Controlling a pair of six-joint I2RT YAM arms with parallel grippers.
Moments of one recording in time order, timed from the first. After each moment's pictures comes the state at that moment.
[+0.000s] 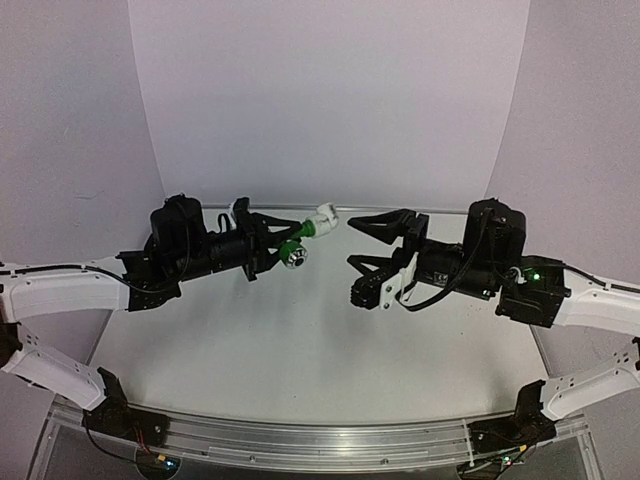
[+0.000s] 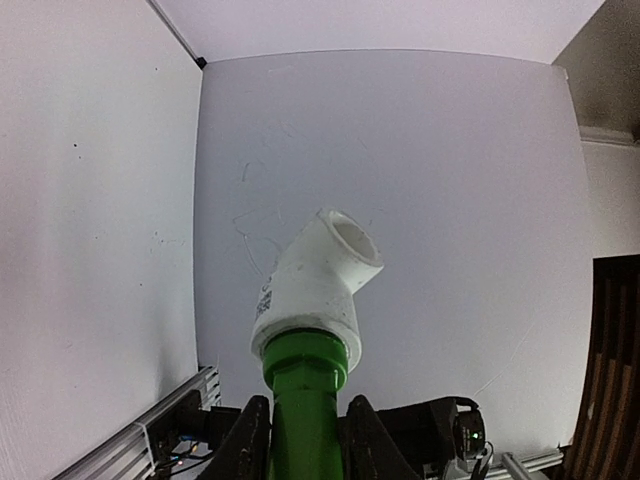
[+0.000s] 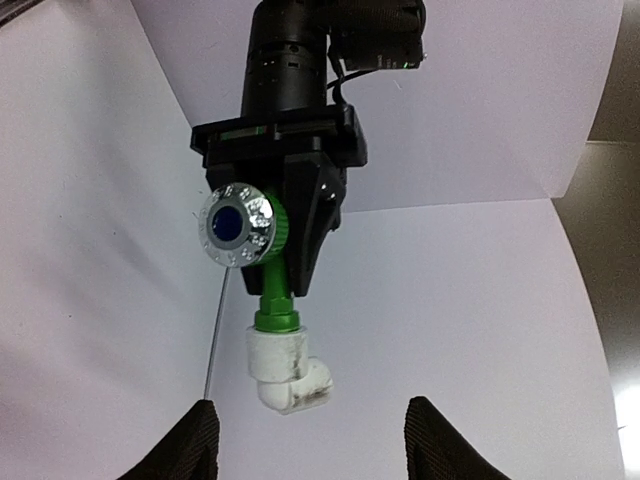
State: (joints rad) left arm -0.90 1.27 0.86 0.39 0.22 -1.50; right arm 1.09 1.12 0.97 0.06 0.01 -1.45
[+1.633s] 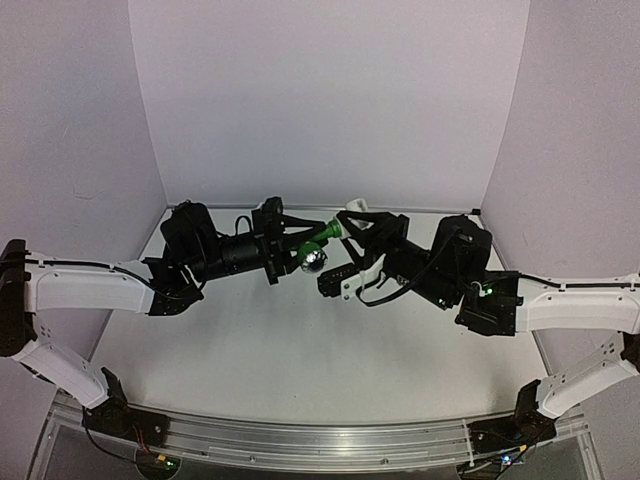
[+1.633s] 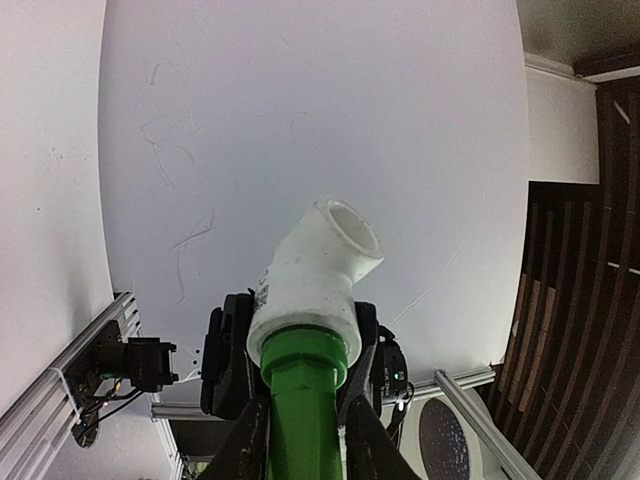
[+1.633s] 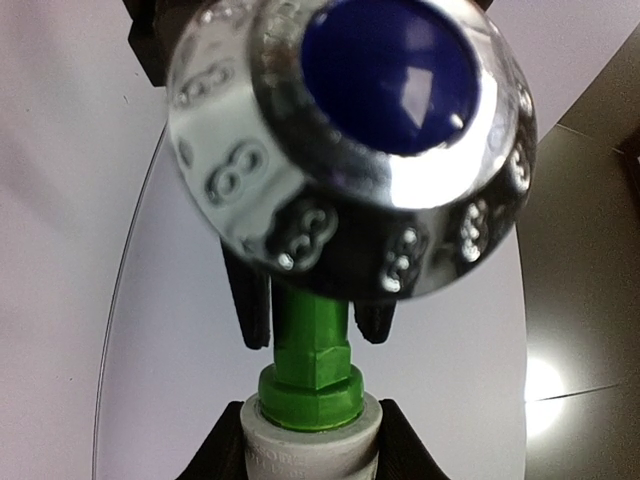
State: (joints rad) left arm -0.94 1.40 0.85 0.75 0.44 -1.65; right arm 1.10 1.30 0.90 0.44 0.27 -1.72
